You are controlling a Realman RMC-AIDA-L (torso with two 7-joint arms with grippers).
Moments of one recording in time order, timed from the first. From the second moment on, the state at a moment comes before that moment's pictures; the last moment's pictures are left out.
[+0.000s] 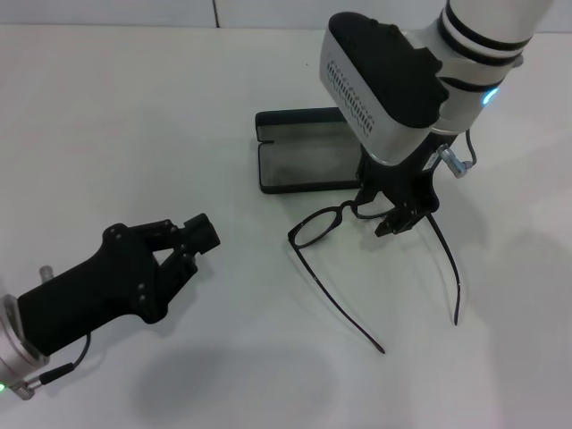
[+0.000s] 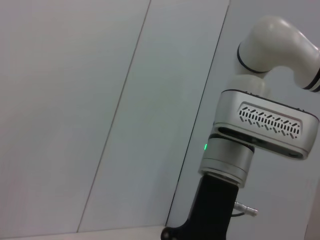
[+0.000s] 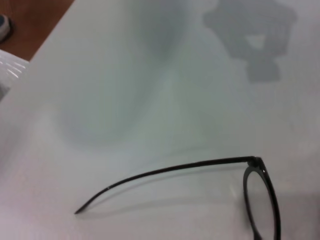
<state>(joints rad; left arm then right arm) -0.21 -2.09 1.01 0.42 1.38 1.72 -1.01 1.17 2.03 -1.57 -0.82 -2.41 -1.52 1.65</state>
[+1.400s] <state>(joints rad) -0.26 -2.09 1.01 0.35 1.37 1.69 -0.98 1.17 2.03 -1.63 -0.70 -2.33 -1.33 1.53</state>
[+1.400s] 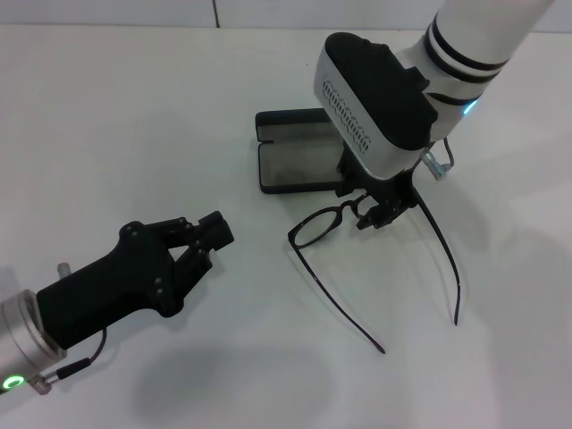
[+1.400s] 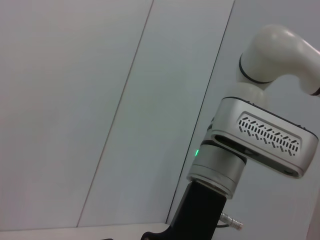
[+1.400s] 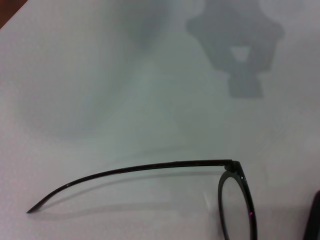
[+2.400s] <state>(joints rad) -0.27 -2.09 1.00 0.33 1.37 1.68 -0.96 1.18 2.03 -1.67 -0.67 -2.31 -1.28 1.51</state>
